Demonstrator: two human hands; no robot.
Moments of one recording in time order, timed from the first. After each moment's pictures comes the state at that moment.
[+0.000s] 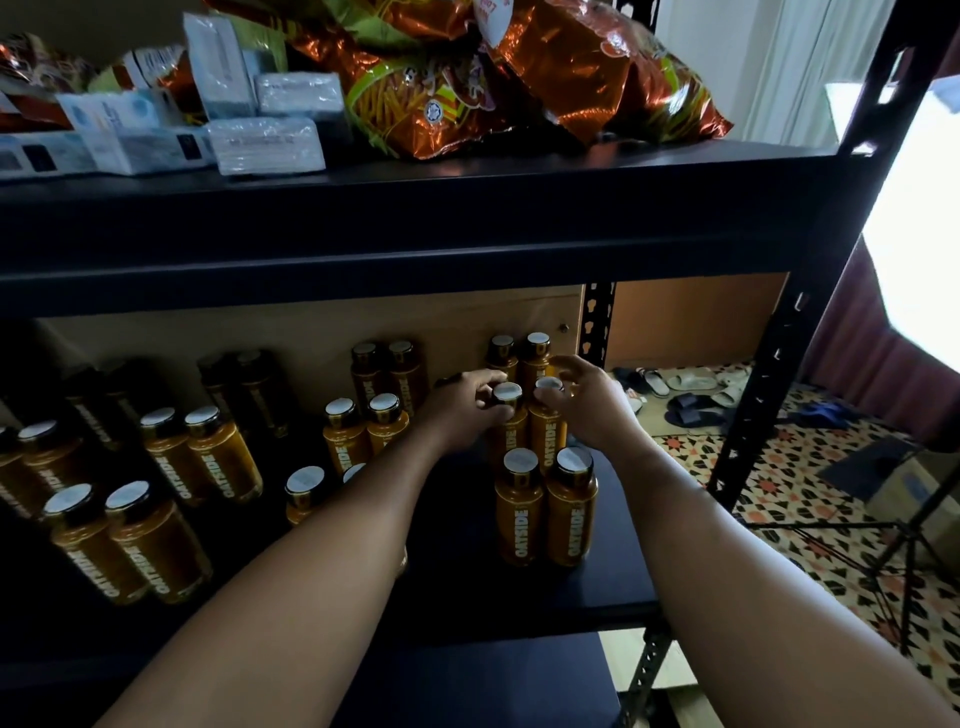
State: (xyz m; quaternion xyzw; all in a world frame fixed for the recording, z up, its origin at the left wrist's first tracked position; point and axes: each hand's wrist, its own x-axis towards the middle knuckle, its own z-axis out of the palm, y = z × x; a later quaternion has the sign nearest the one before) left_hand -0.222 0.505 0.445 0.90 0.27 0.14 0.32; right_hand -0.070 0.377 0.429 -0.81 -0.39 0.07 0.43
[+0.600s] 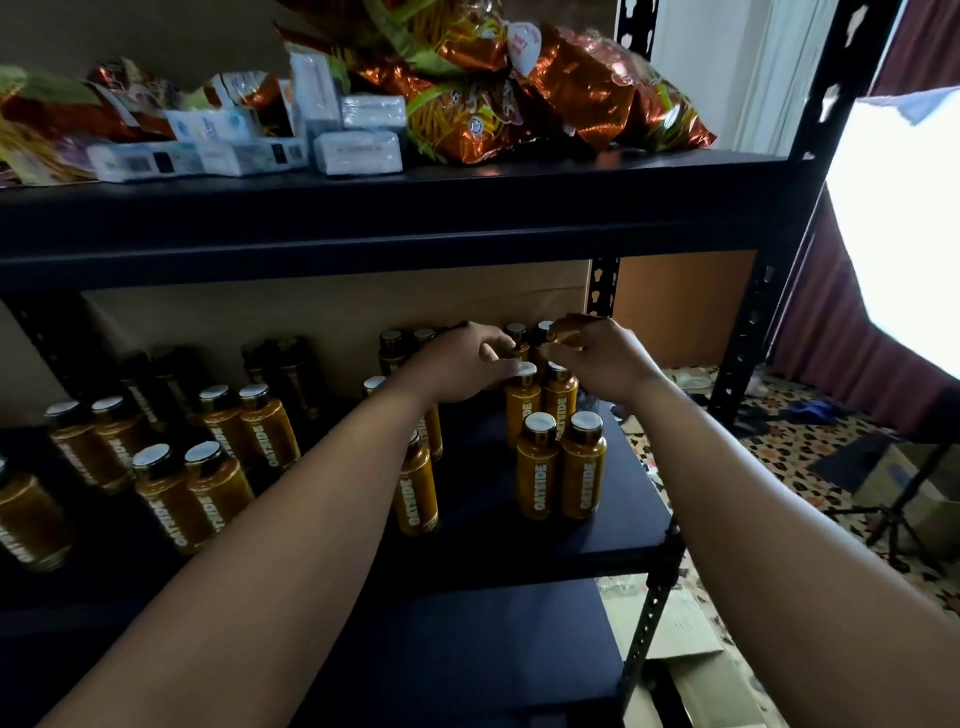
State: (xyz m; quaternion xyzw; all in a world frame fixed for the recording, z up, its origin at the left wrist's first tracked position) left_hand -0.289 0.480 0.516 0.93 0.22 0.12 0.28; right_hand -0.133 0.334 0.500 -0.80 -0.44 0.06 0.40
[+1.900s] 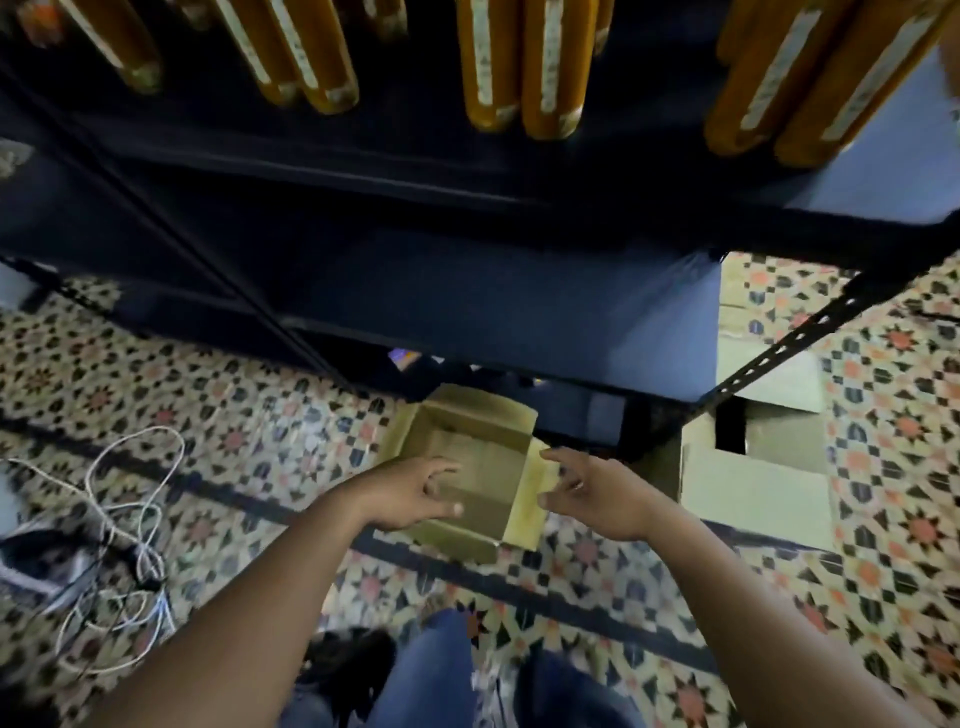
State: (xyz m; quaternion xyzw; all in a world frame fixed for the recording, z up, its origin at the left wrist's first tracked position) left_hand -0.600 0.304 0.137 0.72 0.45 -0.28 0.46; right_hand -0.340 0.180 0.113 -0.68 -0.52 0.52 0.04
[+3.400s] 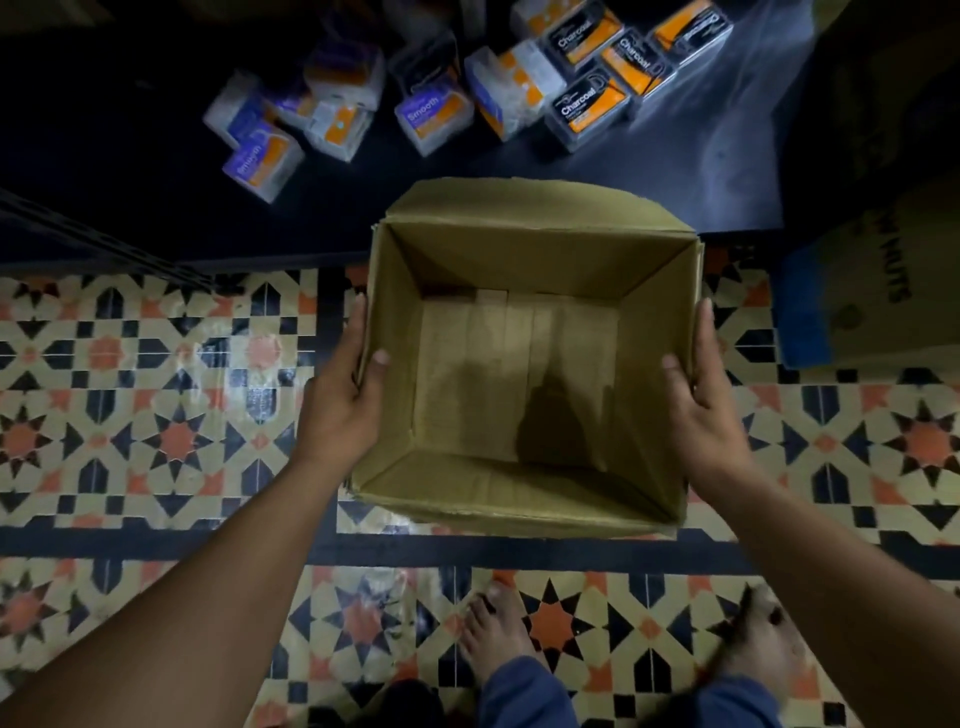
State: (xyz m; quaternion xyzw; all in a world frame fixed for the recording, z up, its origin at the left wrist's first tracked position) left_hand -0.676 0.412 -0.405 0.72 0.54 0.06 0.44; right_hand -0.424 0.197 -0.406 -0.77 -0.13 0.40 0.48
